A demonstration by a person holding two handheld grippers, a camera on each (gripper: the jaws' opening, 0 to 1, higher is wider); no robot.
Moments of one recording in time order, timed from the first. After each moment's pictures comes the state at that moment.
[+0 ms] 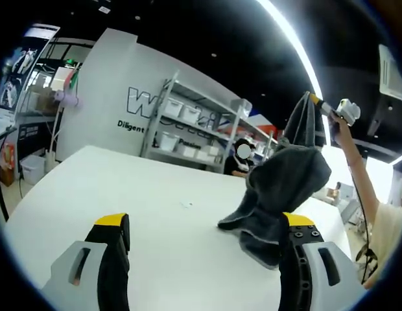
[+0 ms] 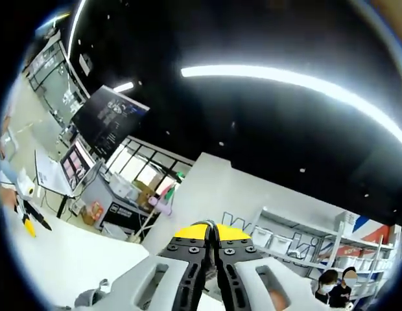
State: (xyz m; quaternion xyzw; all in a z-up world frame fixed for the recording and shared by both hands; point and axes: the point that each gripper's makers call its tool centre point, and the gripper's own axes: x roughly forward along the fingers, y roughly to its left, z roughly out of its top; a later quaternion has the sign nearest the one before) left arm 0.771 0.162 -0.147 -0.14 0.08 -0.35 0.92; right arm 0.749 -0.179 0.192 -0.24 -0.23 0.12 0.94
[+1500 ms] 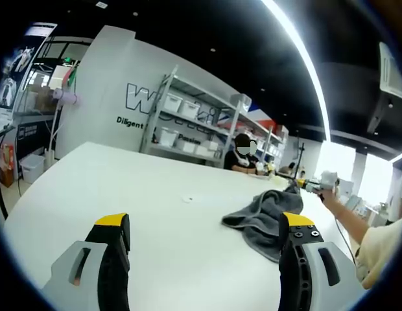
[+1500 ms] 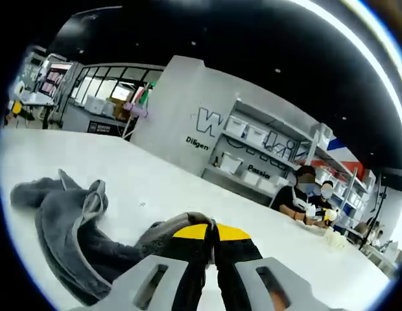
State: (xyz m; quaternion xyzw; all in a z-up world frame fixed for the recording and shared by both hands) left arm 0.769 0.159 -0.157 -0.13 0.09 -0.35 0.92; right arm 0.762 -0.408 -0.133 -0.21 0.07 -0.03 0.98
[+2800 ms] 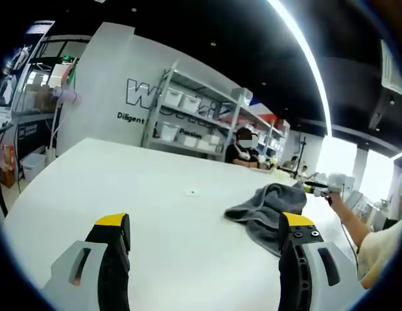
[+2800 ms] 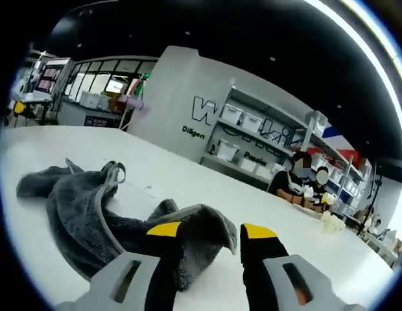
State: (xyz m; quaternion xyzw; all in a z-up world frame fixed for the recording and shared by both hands) left arm 0.772 0.154 -0.169 -0.12 0.11 -0.35 0.92; right arm 0.717 -0.403 -0.149 -0.19 0.09 -0.05 0.98
